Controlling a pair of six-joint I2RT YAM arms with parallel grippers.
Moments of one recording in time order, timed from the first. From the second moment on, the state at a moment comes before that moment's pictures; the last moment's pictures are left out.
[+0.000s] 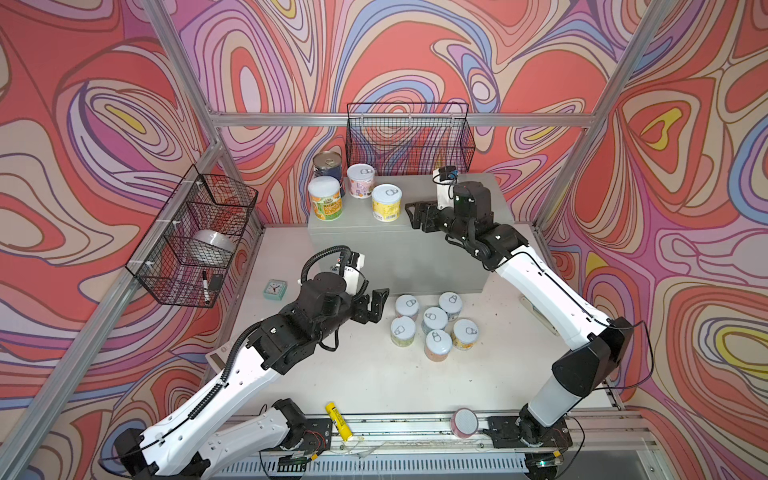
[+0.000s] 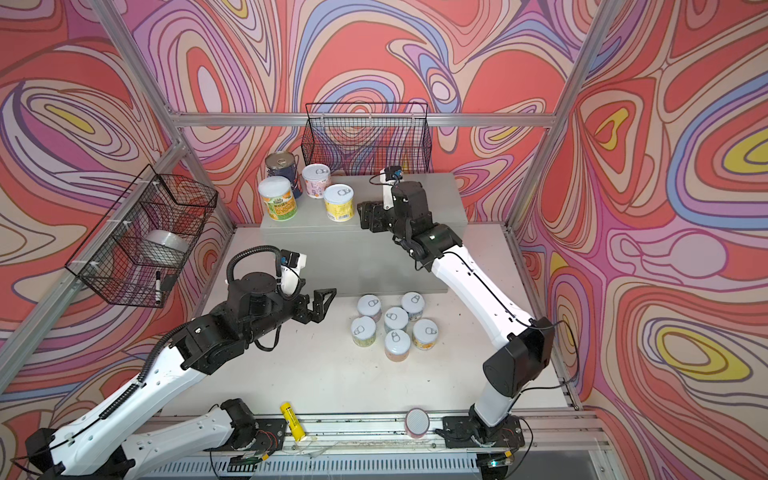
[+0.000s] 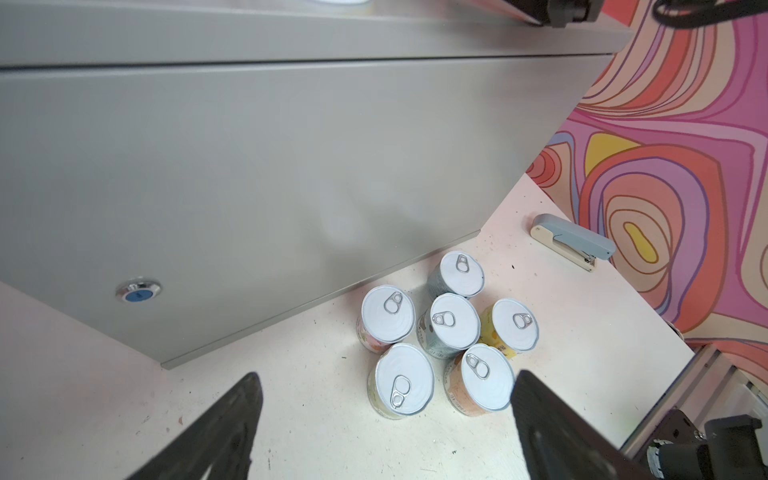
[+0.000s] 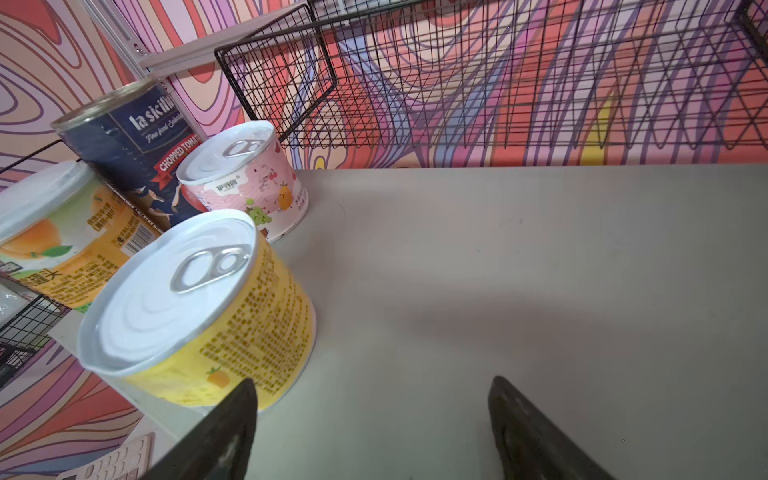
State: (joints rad) left arm -0.76 0.94 1.04 -0.55 -0.17 -0.36; right arm 0.55 1.69 1.81 -0.41 0.02 0.29
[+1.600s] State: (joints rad) left arm -0.76 0.87 0.83 -0.49 -0.26 -0.40; right arm 0.62 1.85 1.96 -0.38 0.15 0.22
